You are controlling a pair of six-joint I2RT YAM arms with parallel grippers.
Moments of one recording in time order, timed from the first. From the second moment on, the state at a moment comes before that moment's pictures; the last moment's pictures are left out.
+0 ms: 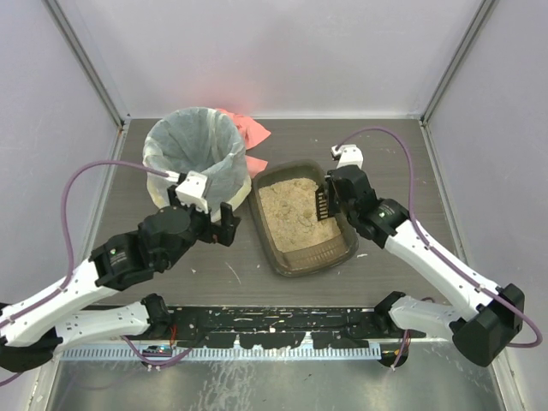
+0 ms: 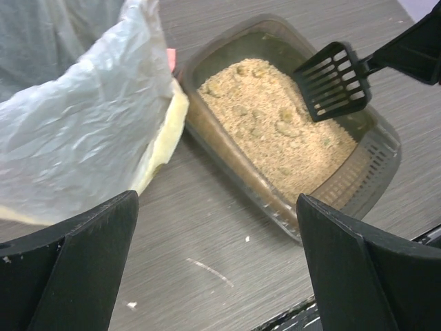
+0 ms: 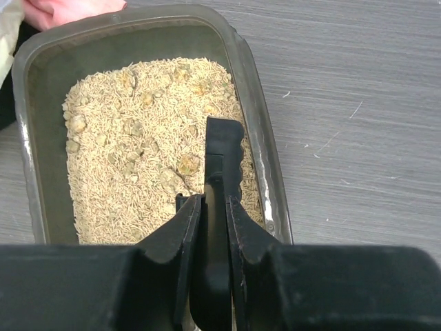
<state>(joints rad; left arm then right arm) -1.07 0.82 1.03 -0.57 -0.54 -0.35 0.63 1.08 0.97 -0.48 0.40 0.33</state>
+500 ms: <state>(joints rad) -1.07 0.60 1.06 -0.78 -0.68 -0.25 0.72 1.36 1.22 -0.63 0.50 0.19</state>
